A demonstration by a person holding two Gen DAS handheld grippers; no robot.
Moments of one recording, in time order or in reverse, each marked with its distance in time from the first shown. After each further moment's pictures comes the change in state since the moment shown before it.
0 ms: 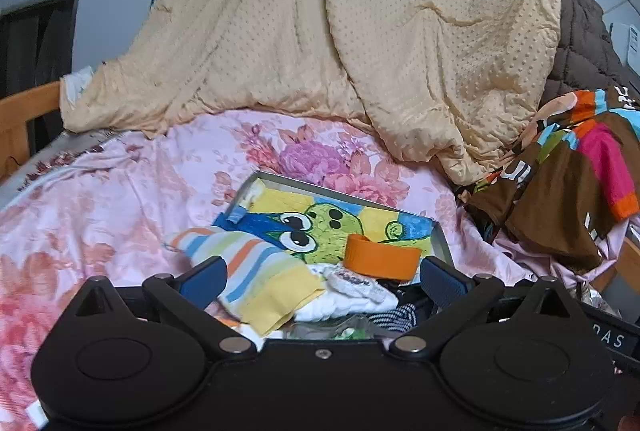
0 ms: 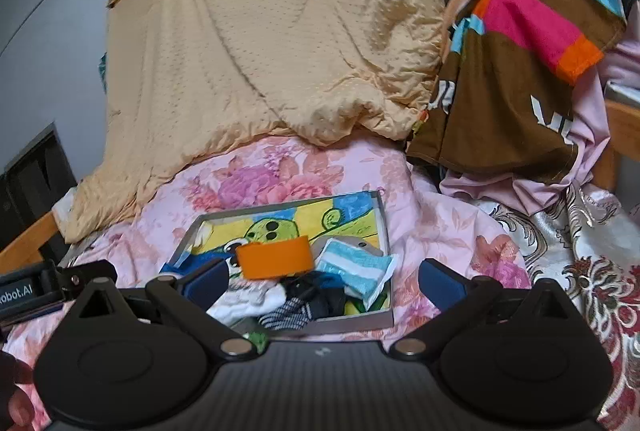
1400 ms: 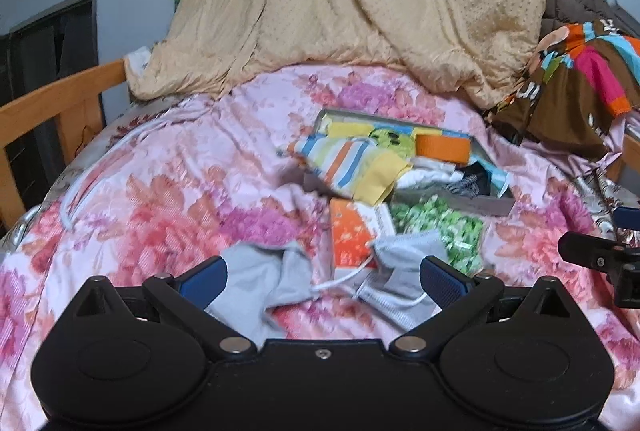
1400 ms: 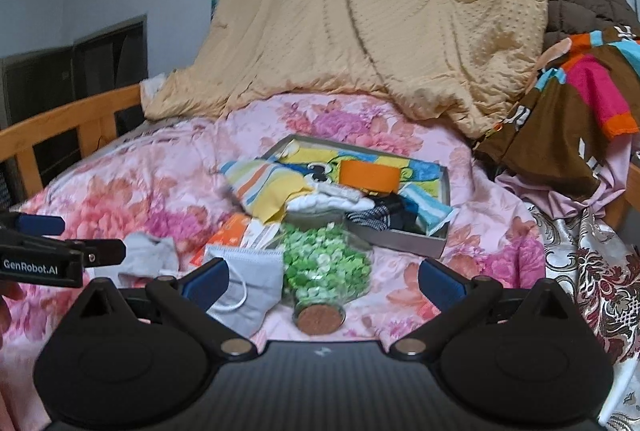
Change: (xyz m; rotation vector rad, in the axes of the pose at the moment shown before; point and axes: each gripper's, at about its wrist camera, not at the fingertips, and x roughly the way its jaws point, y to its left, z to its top) left arm -0.113 0.100 -0.093 0.114 0.098 0.072; right arm -0.105 0.094 -0.089 -0.376 0.078 0.072
